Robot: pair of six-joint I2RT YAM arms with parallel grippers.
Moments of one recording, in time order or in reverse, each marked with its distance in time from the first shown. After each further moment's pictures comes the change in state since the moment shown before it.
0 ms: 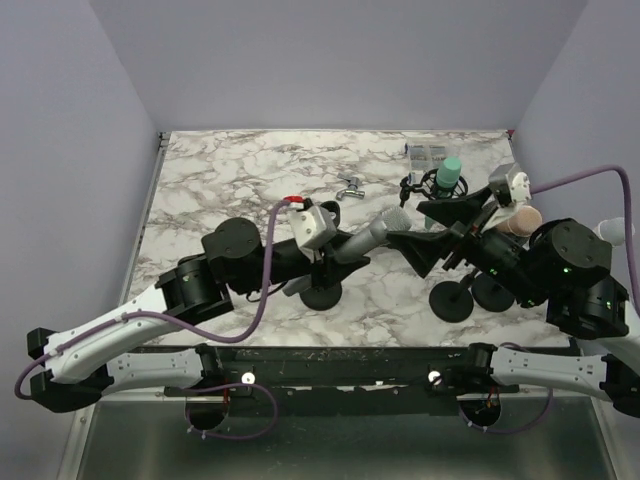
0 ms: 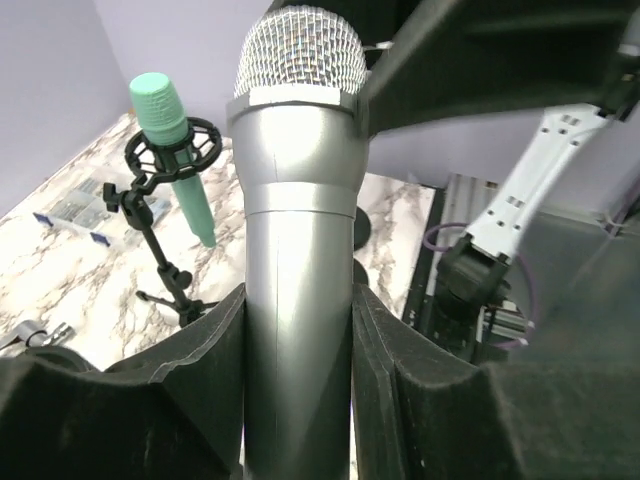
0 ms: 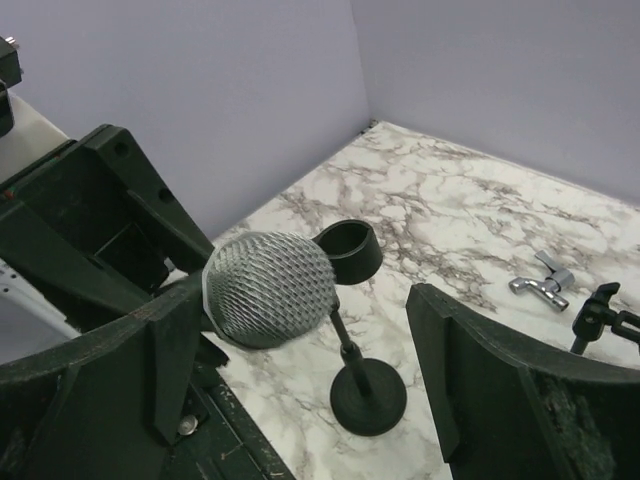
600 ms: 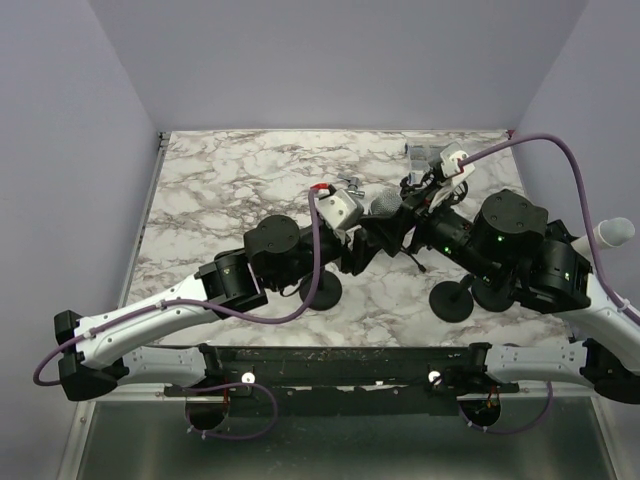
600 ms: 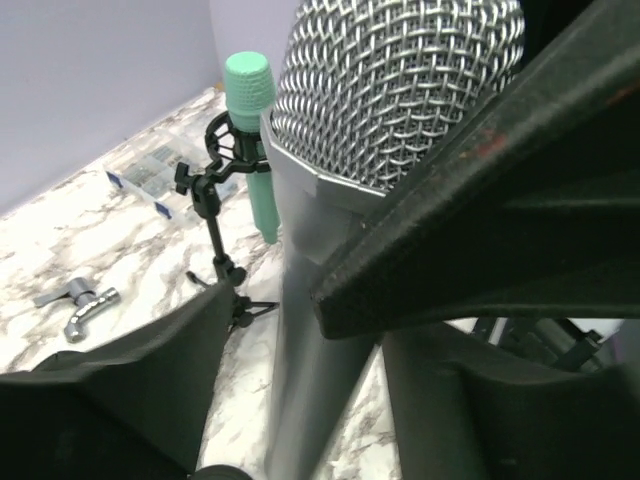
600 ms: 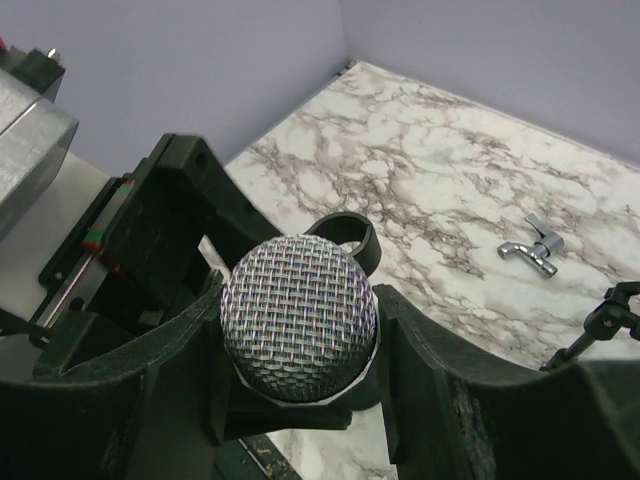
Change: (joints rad) left arm -0.005 0.097 -0.031 0.112 -0.237 -0.043; right arm -0.003 0.200 0.151 -0.103 0.018 0.014
